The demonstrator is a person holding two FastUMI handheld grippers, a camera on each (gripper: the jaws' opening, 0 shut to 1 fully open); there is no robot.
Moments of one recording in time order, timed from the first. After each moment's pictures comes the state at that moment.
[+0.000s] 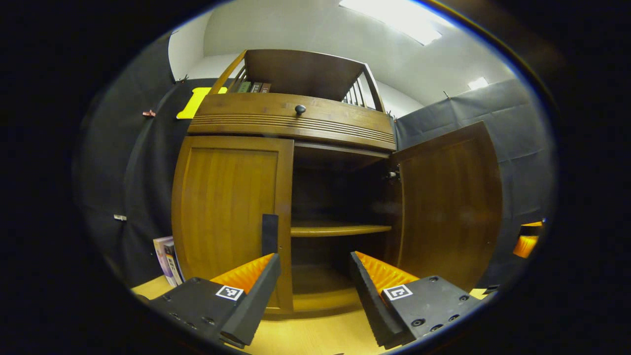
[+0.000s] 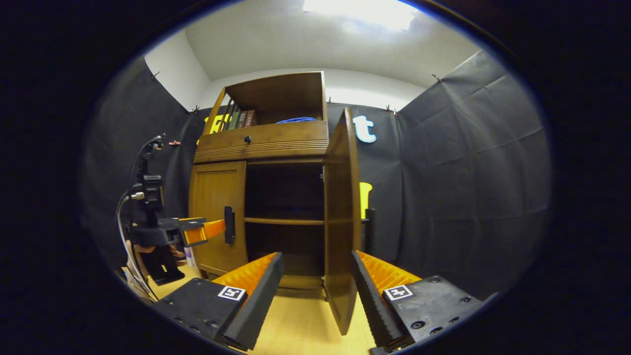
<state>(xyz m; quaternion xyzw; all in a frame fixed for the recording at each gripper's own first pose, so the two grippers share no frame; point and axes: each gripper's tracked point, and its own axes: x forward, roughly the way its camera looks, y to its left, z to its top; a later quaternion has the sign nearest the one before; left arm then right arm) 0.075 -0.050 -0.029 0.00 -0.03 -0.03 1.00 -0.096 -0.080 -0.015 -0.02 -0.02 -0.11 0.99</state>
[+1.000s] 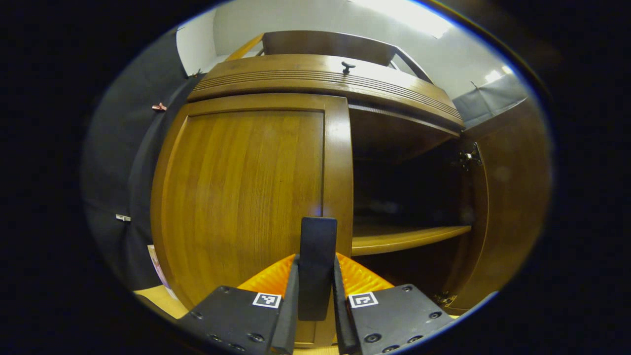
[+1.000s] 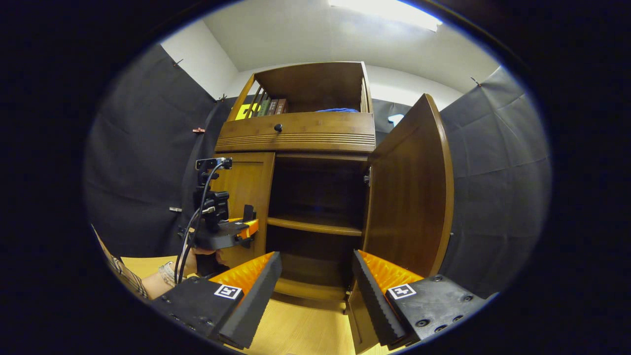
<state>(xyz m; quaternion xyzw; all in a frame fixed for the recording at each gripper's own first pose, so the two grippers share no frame) 0.210 0.016 -0.058 -0.01 -0.04 0.03 1.00 -0.012 -0.039 -0.018 -0.05 0.00 -0.04 1.00</state>
